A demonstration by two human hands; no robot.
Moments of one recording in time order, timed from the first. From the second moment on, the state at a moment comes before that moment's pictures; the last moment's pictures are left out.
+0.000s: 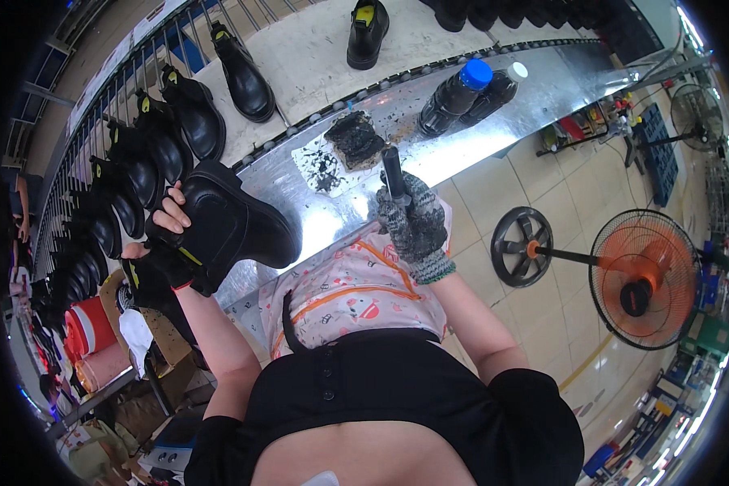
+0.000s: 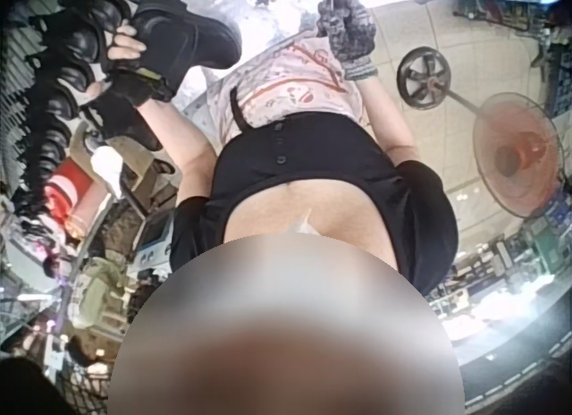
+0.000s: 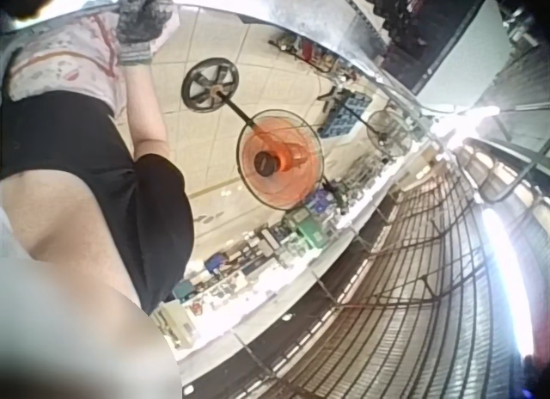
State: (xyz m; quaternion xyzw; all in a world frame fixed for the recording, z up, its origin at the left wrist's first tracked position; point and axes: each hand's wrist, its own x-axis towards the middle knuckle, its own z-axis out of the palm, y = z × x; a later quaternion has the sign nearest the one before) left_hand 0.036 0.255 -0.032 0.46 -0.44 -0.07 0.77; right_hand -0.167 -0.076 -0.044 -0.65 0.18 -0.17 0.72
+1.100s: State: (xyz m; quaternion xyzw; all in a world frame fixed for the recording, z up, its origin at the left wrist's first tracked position) left_hand 0.010 0.198 0.012 0.46 -0.41 -0.13 0.78; right_hand -0.136 -0.093 0.039 -0.53 0.04 0.15 0.83
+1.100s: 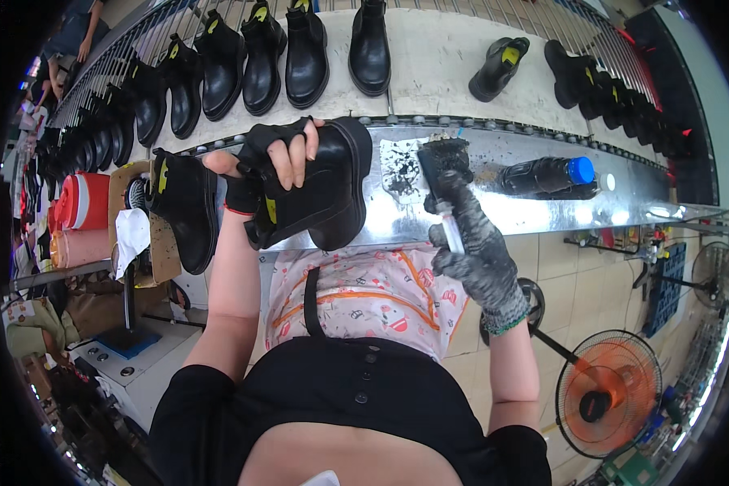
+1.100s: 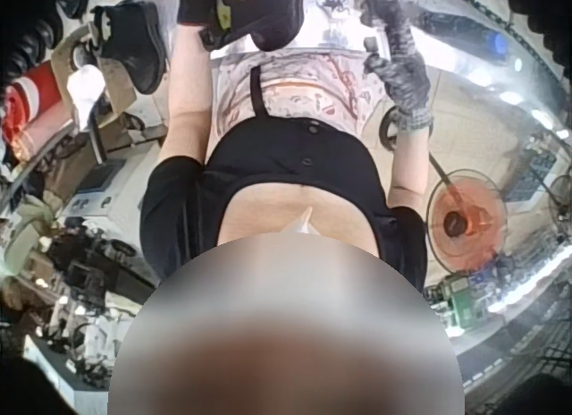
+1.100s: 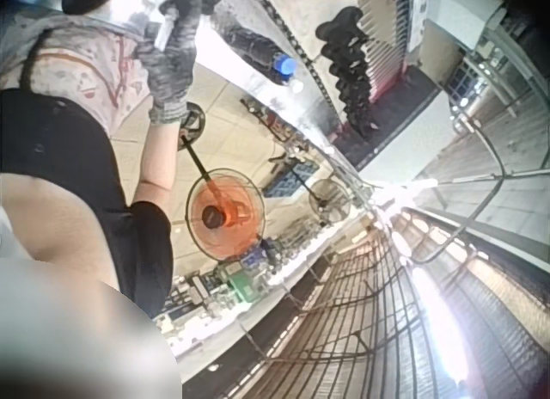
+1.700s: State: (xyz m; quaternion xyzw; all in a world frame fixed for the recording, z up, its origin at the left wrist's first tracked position) left_hand 0.010 0.185 0.019 0.48 -0.45 -0.15 0.74; right_hand -0.105 -0.076 0.093 -0.93 -0.28 0.04 0.25
